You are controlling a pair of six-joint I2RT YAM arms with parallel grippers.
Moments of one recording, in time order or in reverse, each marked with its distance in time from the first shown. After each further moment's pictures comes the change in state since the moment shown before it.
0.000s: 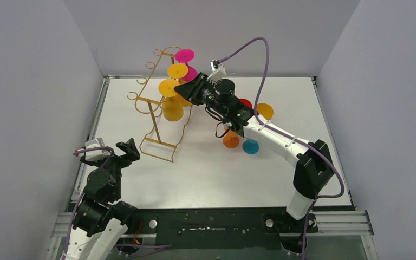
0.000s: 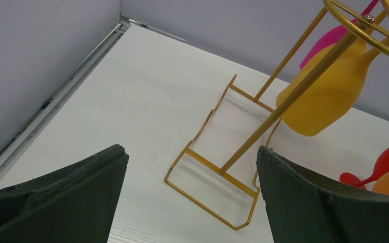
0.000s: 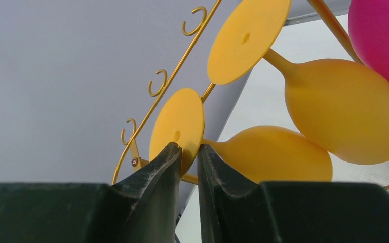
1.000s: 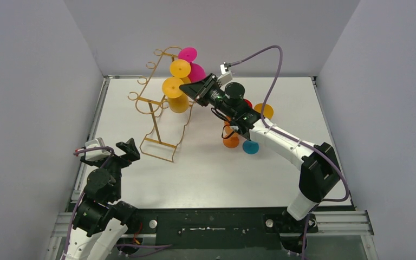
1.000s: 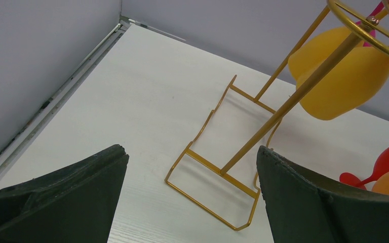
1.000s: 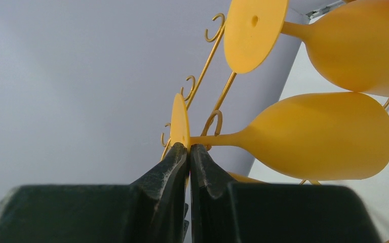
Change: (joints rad) left arm 0.000 0.000 0.000 0.000 0.000 0.000; right arm -0.036 -0.066 -0.113 0.133 -0.061 0.220
